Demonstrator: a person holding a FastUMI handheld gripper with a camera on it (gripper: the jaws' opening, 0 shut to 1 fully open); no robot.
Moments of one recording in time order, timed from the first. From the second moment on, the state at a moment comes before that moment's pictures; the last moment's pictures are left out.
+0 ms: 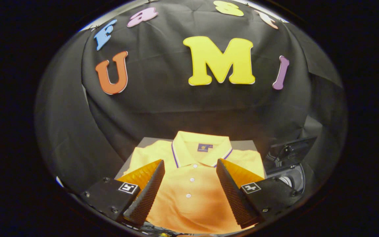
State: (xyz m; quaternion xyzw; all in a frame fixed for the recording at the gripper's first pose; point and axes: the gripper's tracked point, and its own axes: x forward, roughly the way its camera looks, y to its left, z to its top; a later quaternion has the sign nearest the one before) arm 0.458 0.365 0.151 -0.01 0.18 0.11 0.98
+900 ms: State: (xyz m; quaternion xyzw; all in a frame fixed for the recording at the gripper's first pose) arm 0.484 0.370 0.083 -0.02 0.28 0.07 0.96
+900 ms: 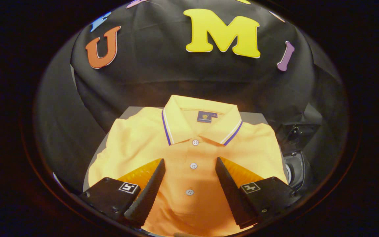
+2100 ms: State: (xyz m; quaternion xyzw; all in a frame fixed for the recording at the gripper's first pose) arm 0.478 0.326 0.127 0.05 0.22 0.23 0.95
